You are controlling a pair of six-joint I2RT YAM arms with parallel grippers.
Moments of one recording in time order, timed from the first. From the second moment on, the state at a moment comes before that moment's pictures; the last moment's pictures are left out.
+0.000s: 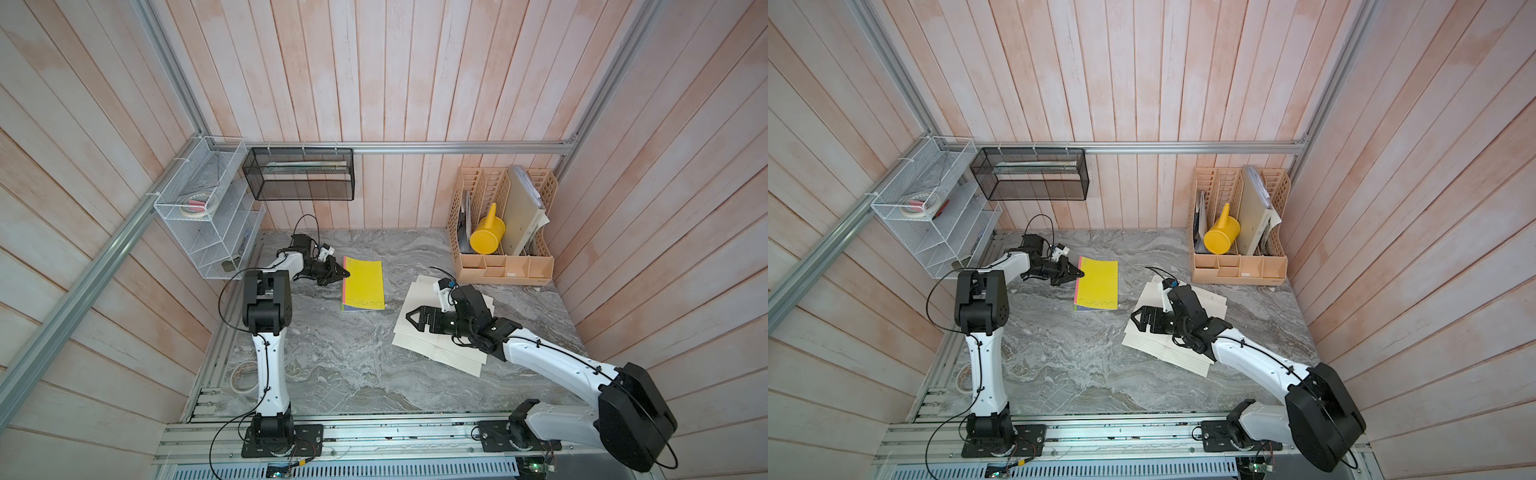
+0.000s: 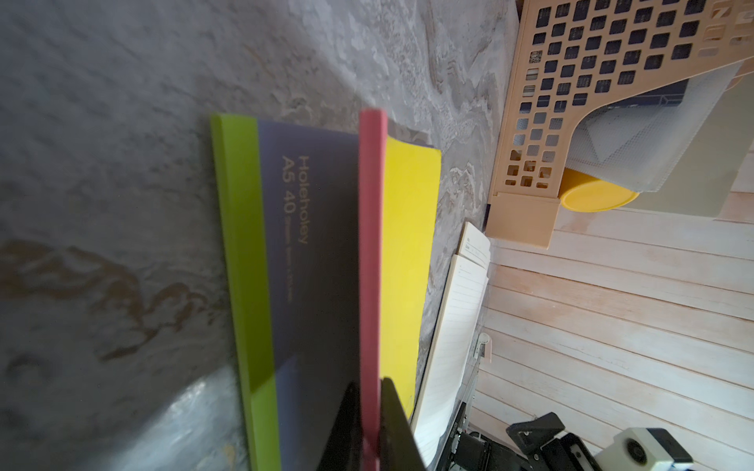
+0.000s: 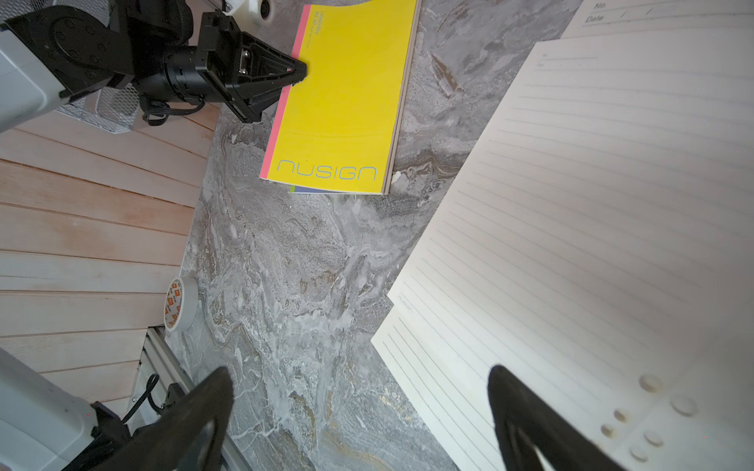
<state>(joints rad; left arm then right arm) 0.00 2.34 1.76 -0.64 0.97 -0.31 0.65 1.25 0.70 -0.10 -0.26 0.69</state>
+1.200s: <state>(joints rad) 0.00 2.31 1.73 -0.66 0.85 -0.32 0.65 1.24 0.67 -0.07 -0.28 0.71</state>
